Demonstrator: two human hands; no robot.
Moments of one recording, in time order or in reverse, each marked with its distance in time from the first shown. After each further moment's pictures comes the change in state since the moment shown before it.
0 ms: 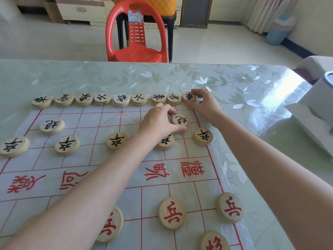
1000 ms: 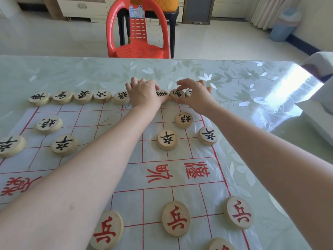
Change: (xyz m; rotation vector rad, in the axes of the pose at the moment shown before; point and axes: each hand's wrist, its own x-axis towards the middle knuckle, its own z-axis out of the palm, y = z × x) left_hand 0.066 -0.025 -0.017 0.381 0.328 -0.126; right_hand 0.002 -0.034 0.015 -0.190 -0.068 -0.176
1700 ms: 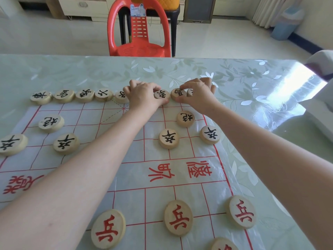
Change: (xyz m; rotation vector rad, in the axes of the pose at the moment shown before) left_hand -0.011 -0.011 -0.004 -0.157 -0.039 0.005; right_hand 0.000 -0.002 0.000 -0.179 0.012 0.032
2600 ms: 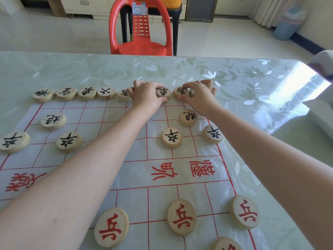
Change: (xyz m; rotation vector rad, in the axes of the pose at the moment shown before) left_hand 0.001 0.001 -0.001 -0.033 -0.063 -0.010; right_hand -0.002 -0.005 0.008 -0.009 -0.006 0.057
